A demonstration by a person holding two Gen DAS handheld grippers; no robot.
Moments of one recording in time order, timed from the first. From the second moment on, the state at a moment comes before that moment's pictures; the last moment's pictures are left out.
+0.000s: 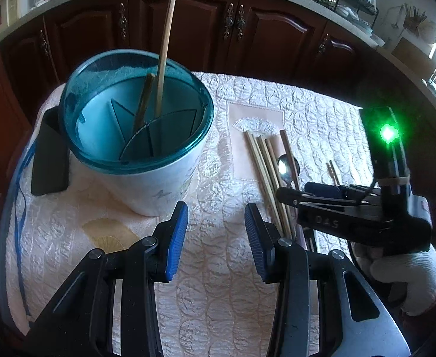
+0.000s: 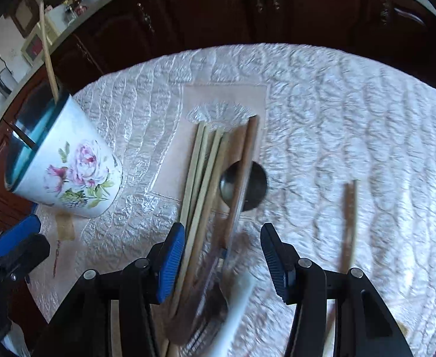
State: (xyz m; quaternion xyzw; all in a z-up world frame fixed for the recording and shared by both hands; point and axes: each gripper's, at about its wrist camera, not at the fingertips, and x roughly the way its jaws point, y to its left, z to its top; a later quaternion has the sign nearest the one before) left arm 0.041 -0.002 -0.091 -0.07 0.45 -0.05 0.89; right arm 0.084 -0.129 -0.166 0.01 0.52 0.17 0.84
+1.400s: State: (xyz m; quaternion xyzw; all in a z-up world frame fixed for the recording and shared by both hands) left arm 0.101 -0.054 -0.155 -0.05 0.52 -0.11 0.85; right arm 0.077 -0.234 -0.175 0.07 0.53 0.13 0.84
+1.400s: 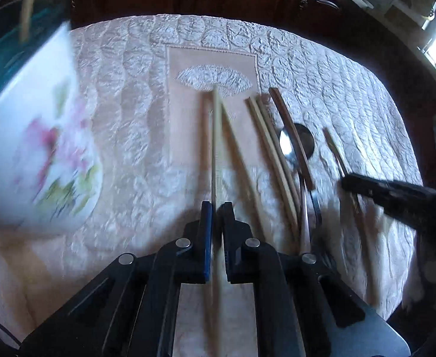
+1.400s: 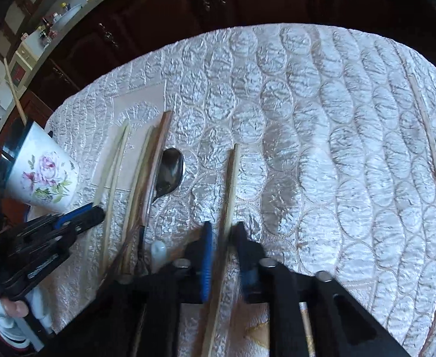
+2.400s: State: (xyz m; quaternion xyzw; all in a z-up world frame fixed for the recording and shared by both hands) left arm 0.109 -0.063 -0.154 0.01 0.52 -0.10 0.85; right arm 0.088 -0.227 -0.167 0.04 0.54 0.15 0.83
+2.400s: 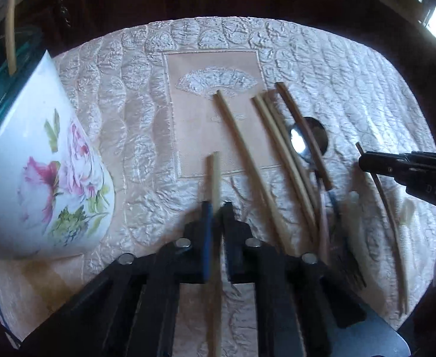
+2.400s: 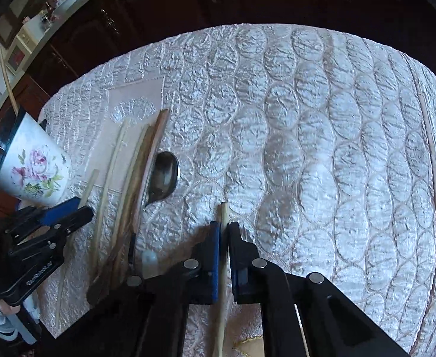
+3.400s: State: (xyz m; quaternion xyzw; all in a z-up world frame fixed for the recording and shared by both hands) left arm 0.103 -0.056 -0.145 -0.01 0.51 -0.13 0.85; right arm 0.001 -0.247 -0.034 0.05 0.40 0.20 0.89
